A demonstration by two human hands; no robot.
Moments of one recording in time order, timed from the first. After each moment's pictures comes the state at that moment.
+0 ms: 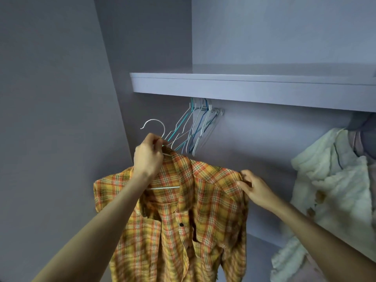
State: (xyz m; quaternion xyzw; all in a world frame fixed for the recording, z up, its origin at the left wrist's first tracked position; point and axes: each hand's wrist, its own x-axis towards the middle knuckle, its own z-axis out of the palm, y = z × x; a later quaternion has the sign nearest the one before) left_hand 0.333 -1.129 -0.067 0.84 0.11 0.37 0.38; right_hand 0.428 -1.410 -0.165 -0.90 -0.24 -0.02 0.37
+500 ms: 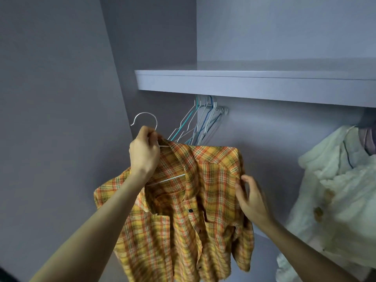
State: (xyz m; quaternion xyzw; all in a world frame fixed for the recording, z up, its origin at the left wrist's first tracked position) left_hand 0.324 -1.119 -0.056 0.81 0.14 0.43 0.38; right_hand 0.390 -1.382 -0.198 -0.88 -0.18 -0.18 0.39
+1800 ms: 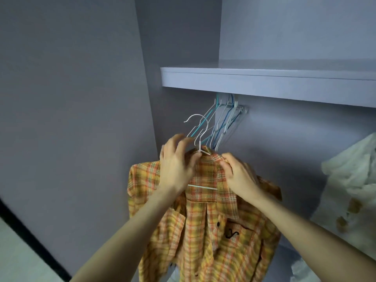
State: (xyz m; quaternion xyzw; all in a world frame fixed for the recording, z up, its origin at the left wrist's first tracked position) left_hand 0.299 -1.136 -0.098 0.88 0.04 0.41 0.23; right_hand 0.377 -1.303 -0.119 -0.84 -0.36 -0.24 0.33
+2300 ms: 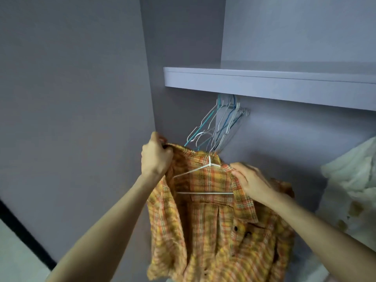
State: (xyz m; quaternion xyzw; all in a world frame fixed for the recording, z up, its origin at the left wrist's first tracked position) left_hand 0.303 -1.092 -0.070 0.82 0.25 0.35 0.37; right_hand 0.396 -1.333 -0.129 -0.85 -0.42 -0.19 0.27
